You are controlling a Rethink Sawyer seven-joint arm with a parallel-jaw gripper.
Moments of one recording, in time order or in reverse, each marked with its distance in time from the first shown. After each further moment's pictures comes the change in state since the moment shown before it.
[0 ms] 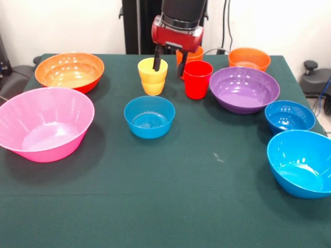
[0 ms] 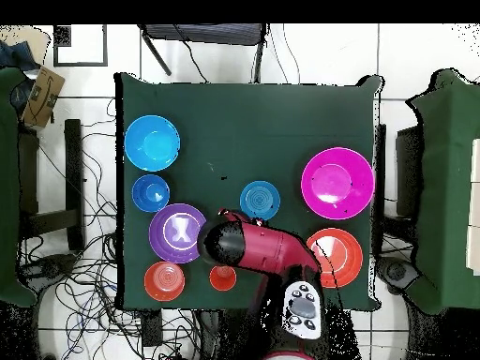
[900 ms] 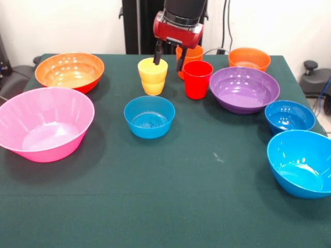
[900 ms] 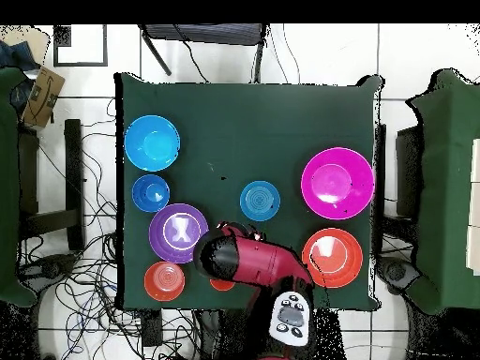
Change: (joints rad) arm 0.052 0.023 -0.058 0.056 0.000 -0.051 0.047
